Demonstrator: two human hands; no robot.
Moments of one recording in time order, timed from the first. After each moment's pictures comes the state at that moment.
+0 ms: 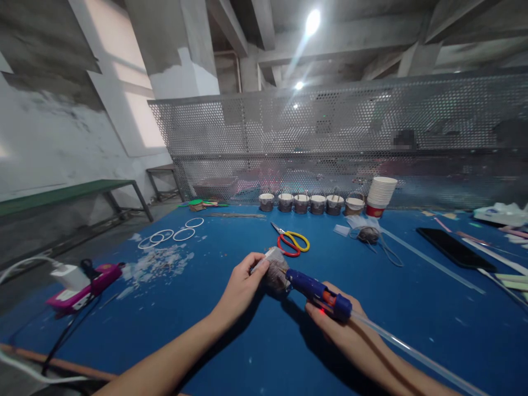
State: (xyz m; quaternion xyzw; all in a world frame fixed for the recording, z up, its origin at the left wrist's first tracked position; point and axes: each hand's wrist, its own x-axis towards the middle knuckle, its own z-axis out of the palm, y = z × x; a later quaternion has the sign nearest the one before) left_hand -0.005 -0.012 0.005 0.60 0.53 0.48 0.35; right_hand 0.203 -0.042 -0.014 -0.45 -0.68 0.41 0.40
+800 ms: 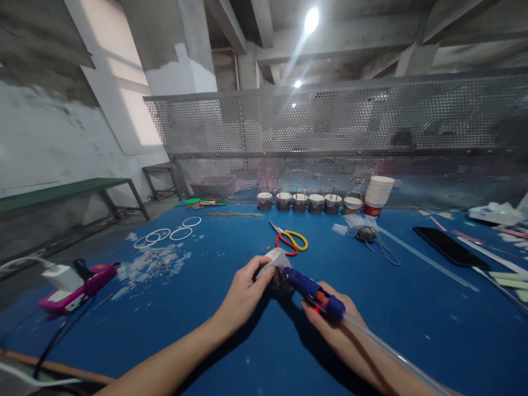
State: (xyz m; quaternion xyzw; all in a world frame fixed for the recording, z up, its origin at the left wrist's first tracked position) left_hand 0.002 -0.021 0.005 0.65 0.52 0.45 0.32; right_hand 0.201 -0.039 -0.018 -0.43 -0.73 0.30 0.43
